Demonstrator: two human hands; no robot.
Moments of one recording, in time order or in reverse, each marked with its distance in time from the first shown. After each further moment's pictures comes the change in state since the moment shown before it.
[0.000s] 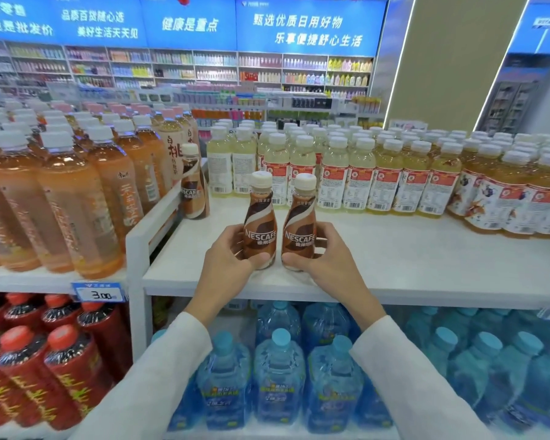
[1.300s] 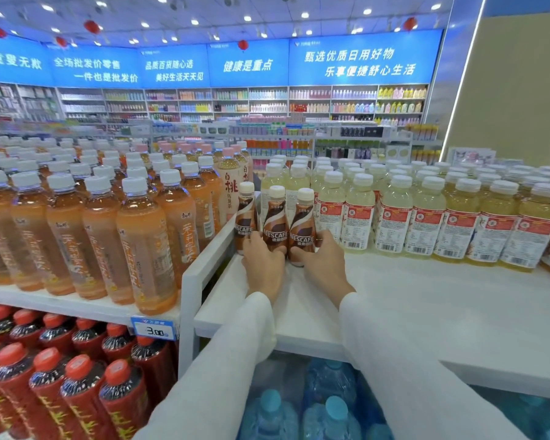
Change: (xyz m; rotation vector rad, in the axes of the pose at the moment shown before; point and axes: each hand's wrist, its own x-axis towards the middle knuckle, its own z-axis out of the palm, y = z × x) left_hand 0.095 0.005 -0.003 0.212 0.458 -0.155; right_hand 0.117 -0.018 0.105 0.014 0.052 0.053
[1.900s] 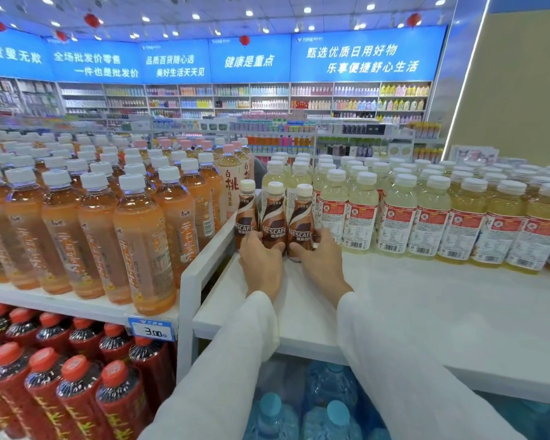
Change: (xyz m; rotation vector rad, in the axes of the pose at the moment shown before) left_hand 0.011 -0.004 0.008 -0.022 0.102 -0.060; right_hand 0.014 0.007 0.012 0.007 0.017 -0.033
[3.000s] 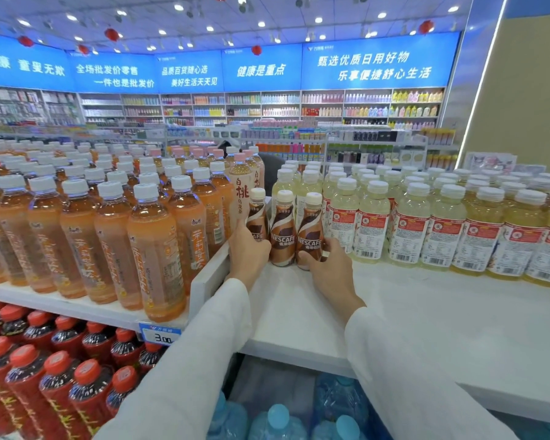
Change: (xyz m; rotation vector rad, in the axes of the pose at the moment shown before) left_hand 0.048 0.008 -0.039 0.042 -0.121 0.104; right_hand 0.000 0.007 0.002 0.011 -0.020 -0.003
